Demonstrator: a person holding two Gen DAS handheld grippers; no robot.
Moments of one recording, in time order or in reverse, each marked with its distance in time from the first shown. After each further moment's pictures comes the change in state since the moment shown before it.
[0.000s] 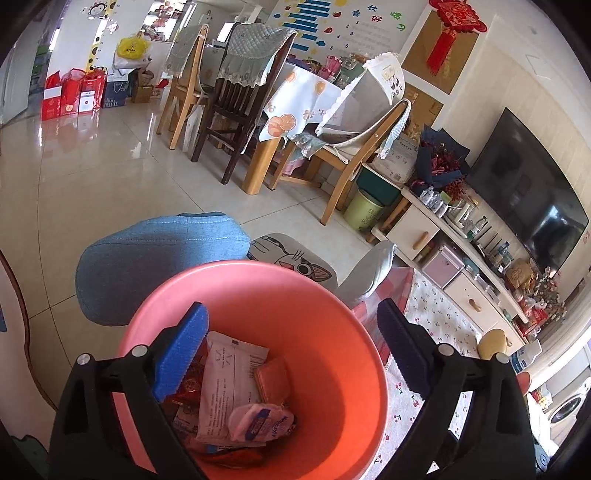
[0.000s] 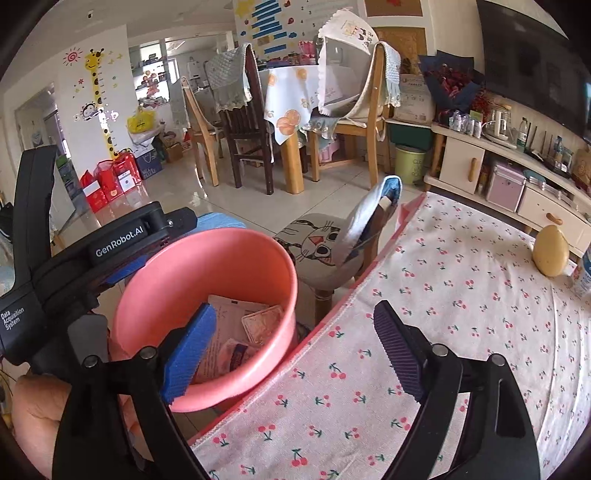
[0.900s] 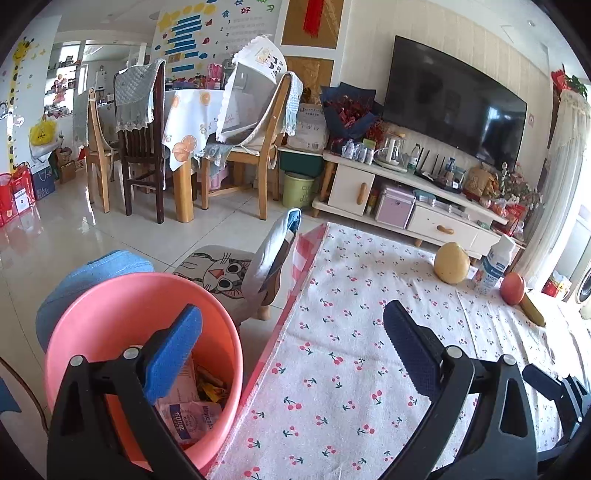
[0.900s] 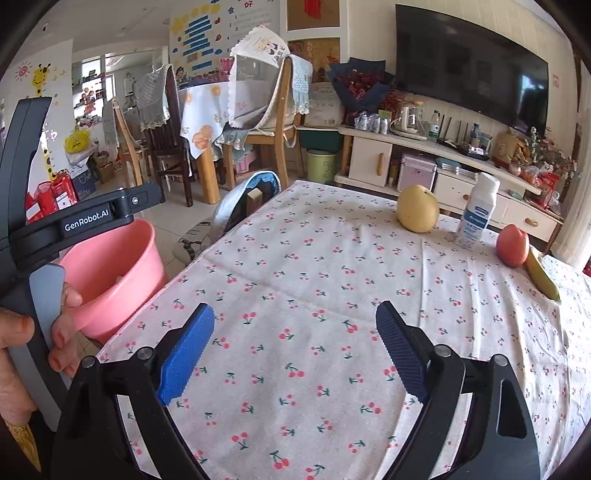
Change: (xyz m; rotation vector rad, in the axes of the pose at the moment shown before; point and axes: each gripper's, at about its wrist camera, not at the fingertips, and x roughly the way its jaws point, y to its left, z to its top) left arm -0.021 -0.144 -0.062 0.418 0.004 -0.114; right arm -0.094 -0.118 -0.074 0.093 -0.076 -0.279
